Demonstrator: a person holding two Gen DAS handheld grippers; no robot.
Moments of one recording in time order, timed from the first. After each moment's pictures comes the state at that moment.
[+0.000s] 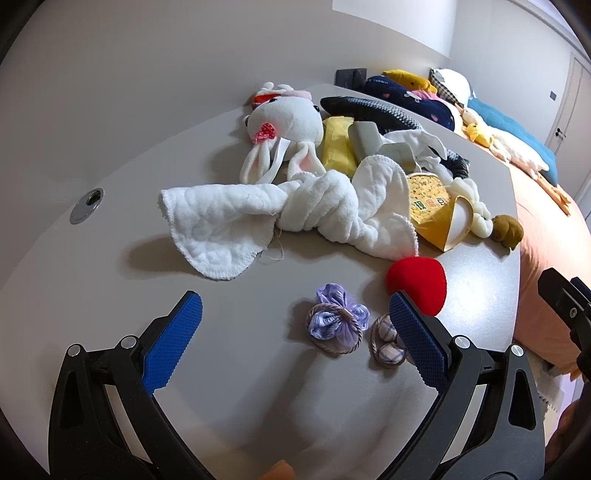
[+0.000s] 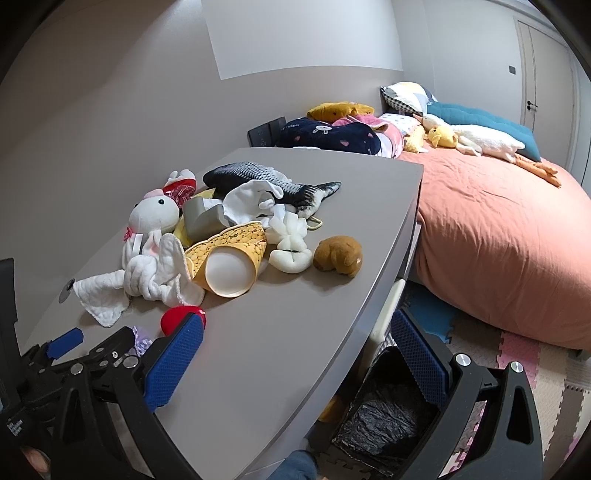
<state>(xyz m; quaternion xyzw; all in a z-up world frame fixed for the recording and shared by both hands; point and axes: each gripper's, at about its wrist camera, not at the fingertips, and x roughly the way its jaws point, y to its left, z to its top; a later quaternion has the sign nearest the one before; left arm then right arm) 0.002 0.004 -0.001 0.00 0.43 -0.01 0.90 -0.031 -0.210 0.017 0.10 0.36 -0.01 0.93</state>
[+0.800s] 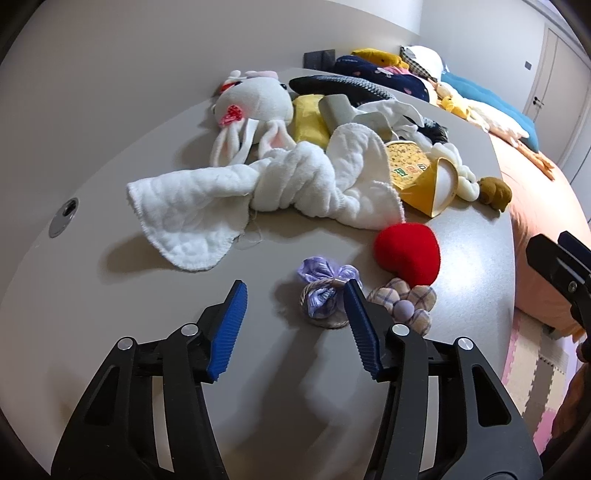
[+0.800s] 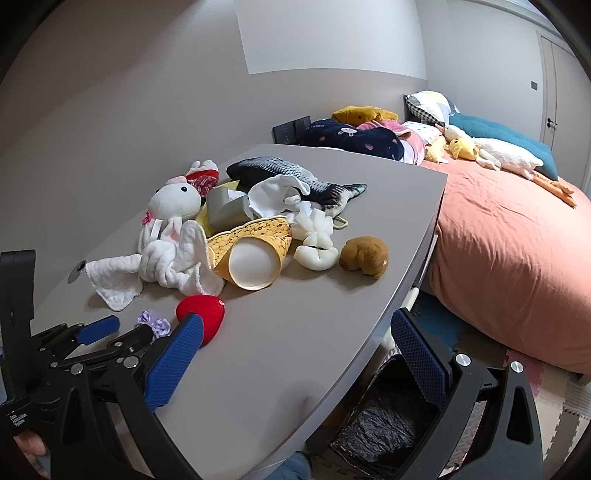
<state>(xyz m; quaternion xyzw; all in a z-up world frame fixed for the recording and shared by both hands) 0.001 -0.002 -0.014 0.03 0.45 -0.07 0.89 -0.032 -0.195 0.013 0.07 0.35 0.03 0.93</state>
